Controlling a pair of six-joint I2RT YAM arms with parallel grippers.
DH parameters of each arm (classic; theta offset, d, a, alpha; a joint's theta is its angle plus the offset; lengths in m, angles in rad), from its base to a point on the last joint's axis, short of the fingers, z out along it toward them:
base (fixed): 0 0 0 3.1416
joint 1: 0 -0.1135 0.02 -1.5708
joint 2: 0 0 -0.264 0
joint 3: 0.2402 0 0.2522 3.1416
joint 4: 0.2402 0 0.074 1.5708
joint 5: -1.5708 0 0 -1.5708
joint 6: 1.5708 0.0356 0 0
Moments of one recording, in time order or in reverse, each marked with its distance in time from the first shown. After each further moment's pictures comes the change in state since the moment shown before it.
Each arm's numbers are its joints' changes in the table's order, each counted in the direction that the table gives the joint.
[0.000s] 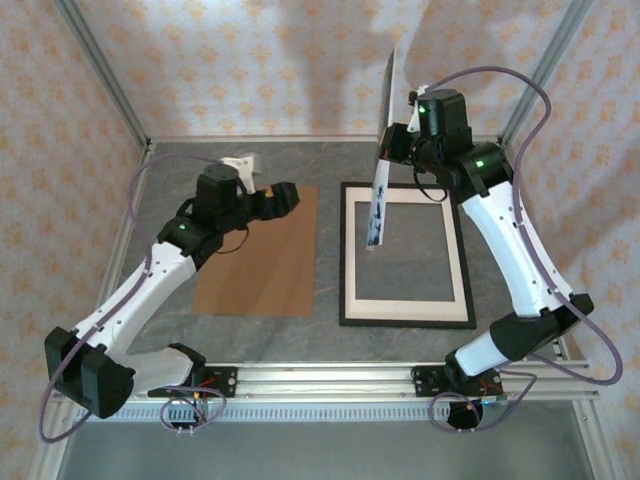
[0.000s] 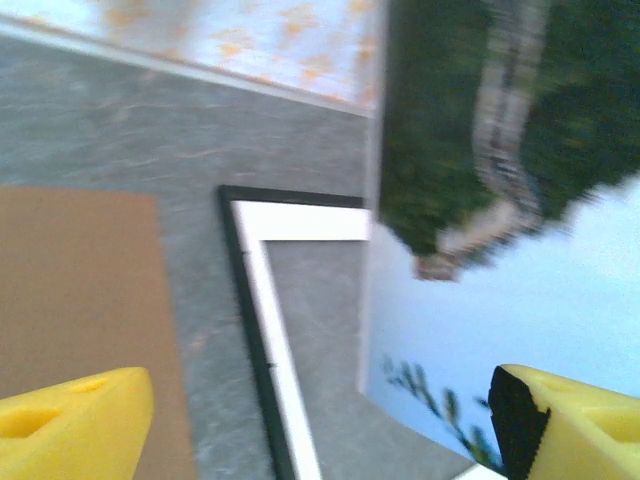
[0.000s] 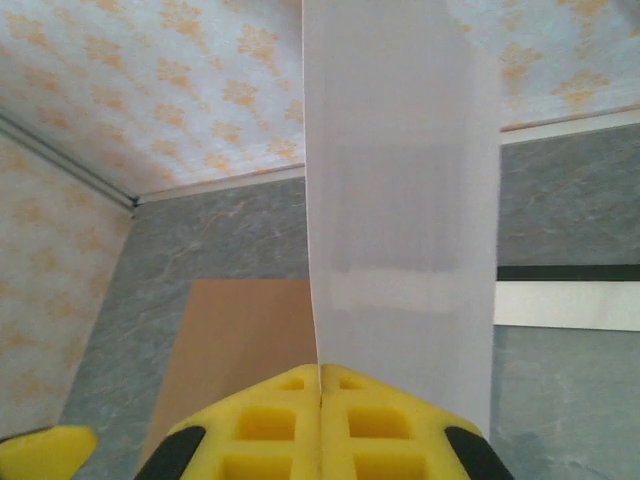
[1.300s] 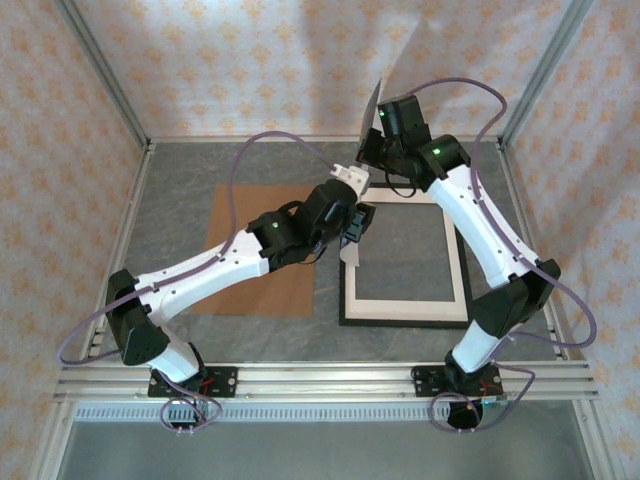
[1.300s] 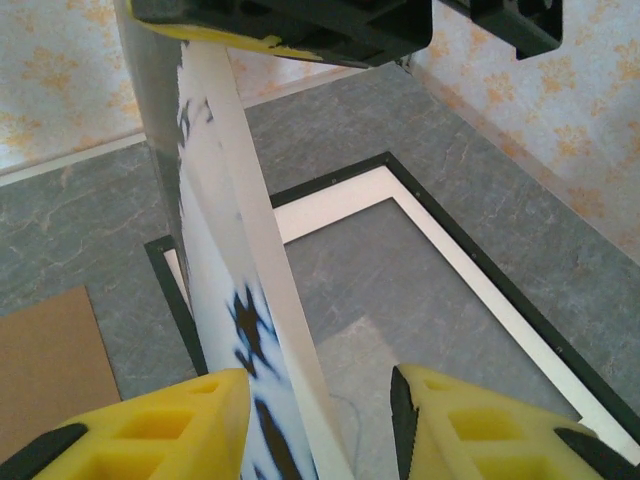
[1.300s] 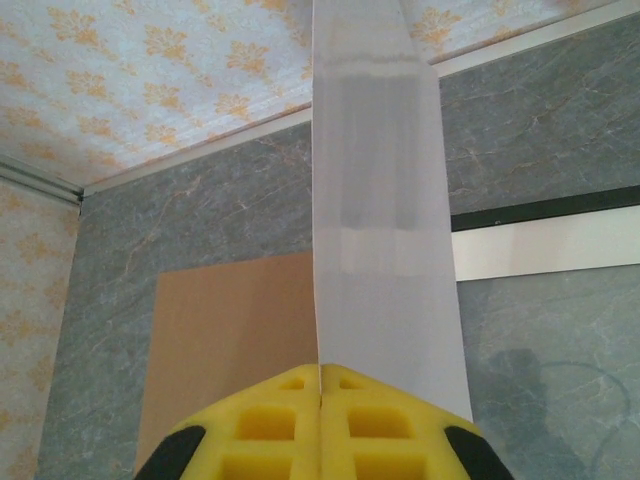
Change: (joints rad) left arm 0.507 -0.365 0.396 0.125 0.524 0.258; right arm -0.049 -0.158 0.008 -0.011 -0.047 0.169
